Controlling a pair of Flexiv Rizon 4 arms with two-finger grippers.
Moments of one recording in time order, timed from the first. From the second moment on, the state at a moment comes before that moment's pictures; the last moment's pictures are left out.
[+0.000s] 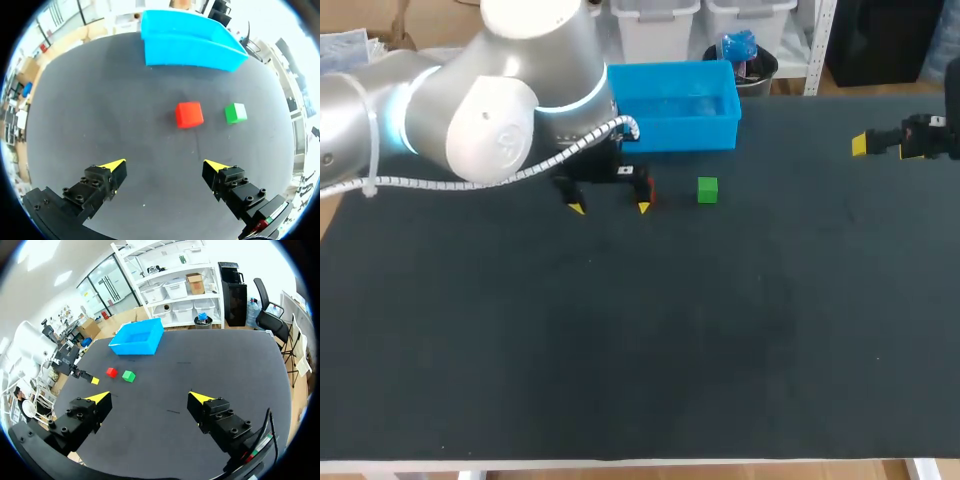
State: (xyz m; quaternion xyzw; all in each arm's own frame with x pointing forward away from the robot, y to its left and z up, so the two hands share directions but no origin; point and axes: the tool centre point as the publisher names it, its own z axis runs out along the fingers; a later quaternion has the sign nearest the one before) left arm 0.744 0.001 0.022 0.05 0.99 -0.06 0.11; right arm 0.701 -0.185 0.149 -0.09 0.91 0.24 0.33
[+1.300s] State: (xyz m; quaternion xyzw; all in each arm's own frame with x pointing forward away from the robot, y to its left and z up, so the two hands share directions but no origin) left arm 0.804 -0.039 0.003 0.00 1.00 -0.03 0.08; right arm 0.701 -0.185 0.149 -0.09 0.91 0.24 0.33
